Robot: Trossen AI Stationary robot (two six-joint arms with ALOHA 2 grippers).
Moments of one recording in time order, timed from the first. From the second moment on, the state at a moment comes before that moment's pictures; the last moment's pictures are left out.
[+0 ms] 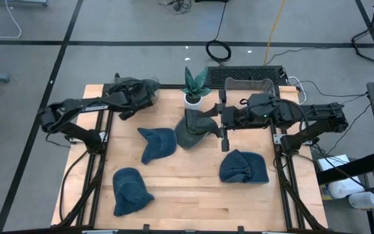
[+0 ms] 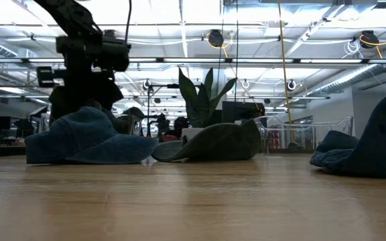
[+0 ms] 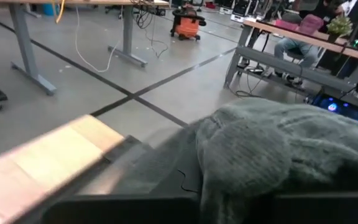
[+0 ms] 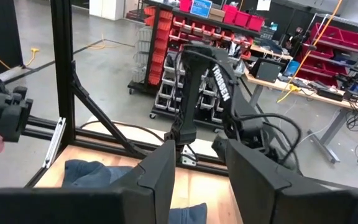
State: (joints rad) left arm 0.53 1.41 0.85 -0.85 -1.28 -1.65; right arm 0.14 1.37 1.57 -0.32 0.13 -0.20
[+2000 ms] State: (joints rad) left arm 0.41 1.10 0.85 -0.51 -0.73 0.28; right arm 0.14 1.37 1.53 -0.25 0.13 -0.16
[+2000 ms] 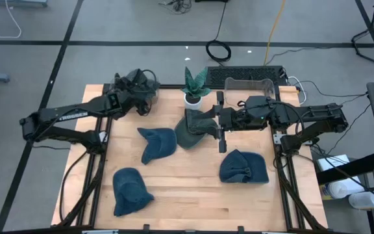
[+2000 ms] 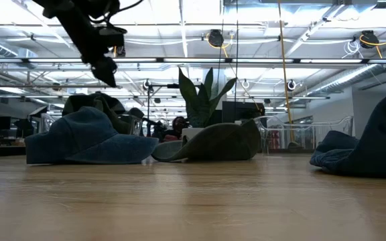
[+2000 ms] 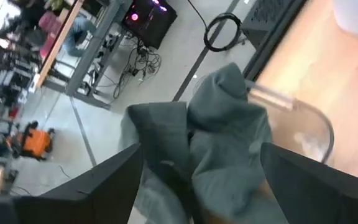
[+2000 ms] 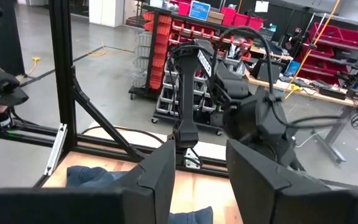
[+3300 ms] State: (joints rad) left arm 1.00 1.21 0.85 -0.69 0.11 0.41; right arm 0.14 1.37 1.40 -0.09 0.13 -0.22
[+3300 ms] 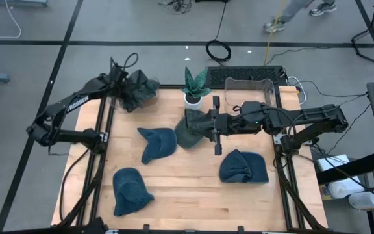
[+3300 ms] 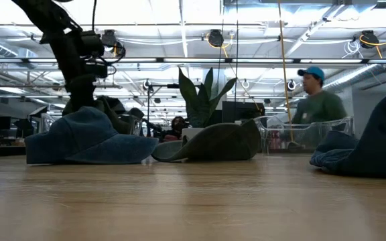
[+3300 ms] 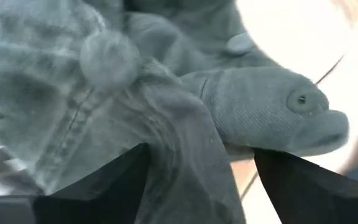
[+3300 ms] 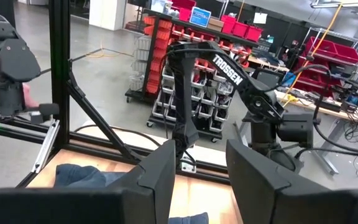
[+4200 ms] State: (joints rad) left arm 0.88 1.35 0.85 -0.60 0.16 0.28; right arm 0.15 1.37 1.40 -0.10 0.13 -0.17
